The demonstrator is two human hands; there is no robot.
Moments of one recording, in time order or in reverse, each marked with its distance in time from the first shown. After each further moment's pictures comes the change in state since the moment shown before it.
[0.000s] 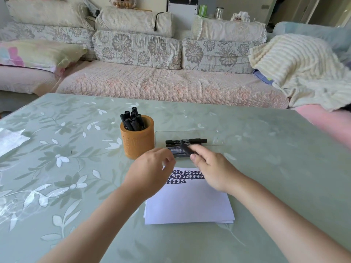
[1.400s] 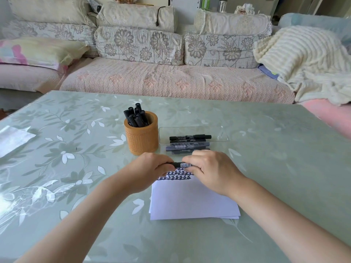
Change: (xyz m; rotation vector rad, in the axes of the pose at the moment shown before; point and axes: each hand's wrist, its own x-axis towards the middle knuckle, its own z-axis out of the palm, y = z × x) left_hand 0.001 -0.018 -0.023 -0.145 -0.462 -0.079; right_hand 0.001 0.002 0.018 -0.496 0.121 -0.471
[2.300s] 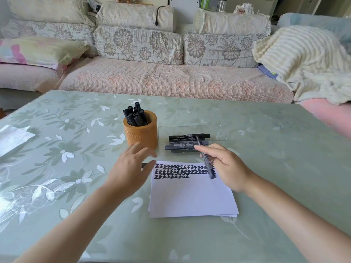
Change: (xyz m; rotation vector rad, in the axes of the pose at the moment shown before) left_hand -0.016 -0.041 0.012 0.276 0.450 0.030; right_hand -0.023 0.030 -0.002 0.652 -0.029 0.370
